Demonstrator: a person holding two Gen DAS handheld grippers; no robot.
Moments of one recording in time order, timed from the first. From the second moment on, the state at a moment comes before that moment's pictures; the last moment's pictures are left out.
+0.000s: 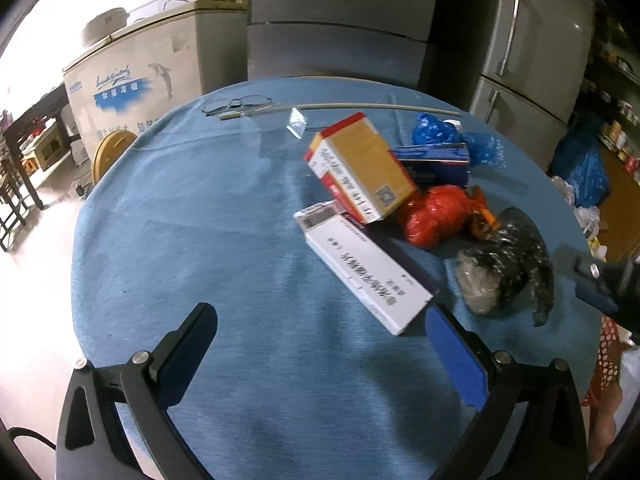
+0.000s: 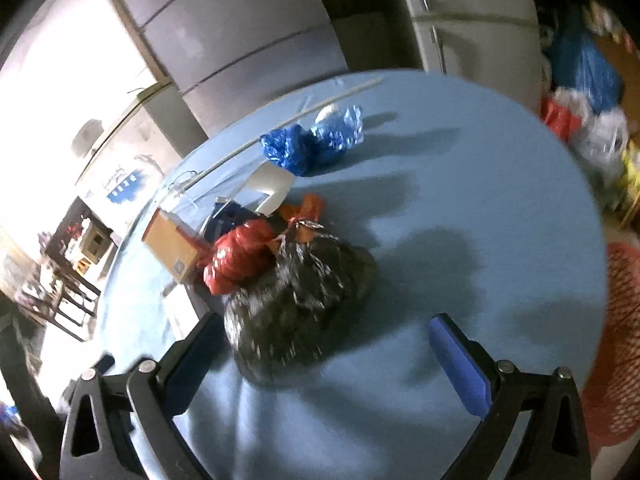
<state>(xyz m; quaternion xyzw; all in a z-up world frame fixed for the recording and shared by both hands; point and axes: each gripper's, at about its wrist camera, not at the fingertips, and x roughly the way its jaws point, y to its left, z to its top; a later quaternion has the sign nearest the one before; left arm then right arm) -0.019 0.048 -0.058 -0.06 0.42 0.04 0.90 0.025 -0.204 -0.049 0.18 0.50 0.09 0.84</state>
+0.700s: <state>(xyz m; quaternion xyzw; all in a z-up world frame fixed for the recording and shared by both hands) 0.002 0.062 -0.068 -0.09 0.43 0.06 0.90 0.066 -0.175 -0.086 0.16 0.55 0.09 0.81</state>
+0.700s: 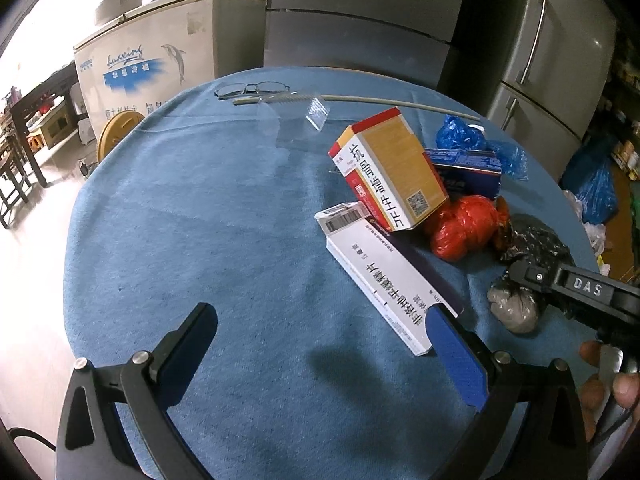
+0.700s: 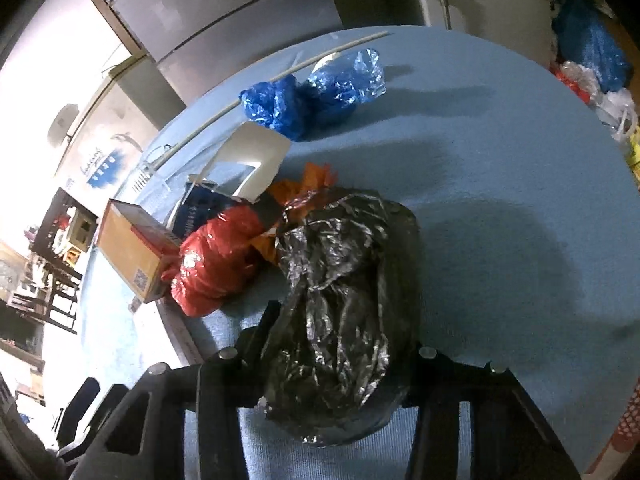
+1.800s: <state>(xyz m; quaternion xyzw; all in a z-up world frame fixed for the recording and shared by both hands) 0.024 0.025 -0.080 -0.08 0.50 0.07 0.86 -0.022 -0.285 -0.057 0.24 0.48 0.06 0.84</state>
